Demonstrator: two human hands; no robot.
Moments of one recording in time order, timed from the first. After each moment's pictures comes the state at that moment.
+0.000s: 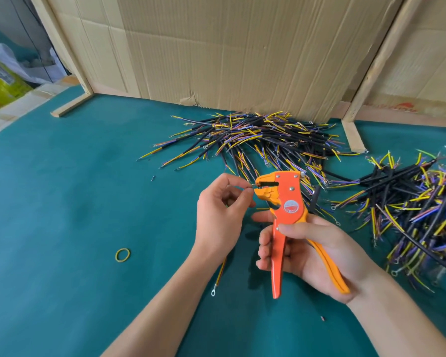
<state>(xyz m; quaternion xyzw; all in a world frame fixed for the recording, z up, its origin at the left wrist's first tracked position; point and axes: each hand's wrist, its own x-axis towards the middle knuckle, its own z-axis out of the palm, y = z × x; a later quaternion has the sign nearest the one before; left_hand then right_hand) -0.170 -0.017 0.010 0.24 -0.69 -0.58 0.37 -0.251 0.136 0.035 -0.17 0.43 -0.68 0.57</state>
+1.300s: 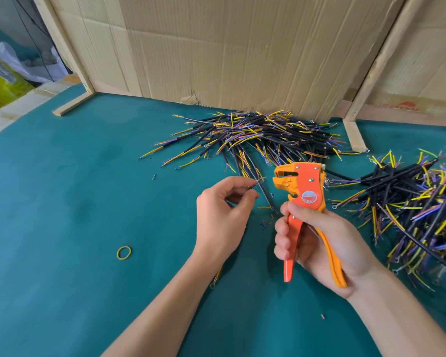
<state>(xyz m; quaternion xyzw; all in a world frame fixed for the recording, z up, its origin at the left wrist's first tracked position) -0.168 -0.013 0.014 0.26 -0.71 -0.53 0.38 -0.251 0.133 0.040 -0.13 0.45 -0.73 0.50</state>
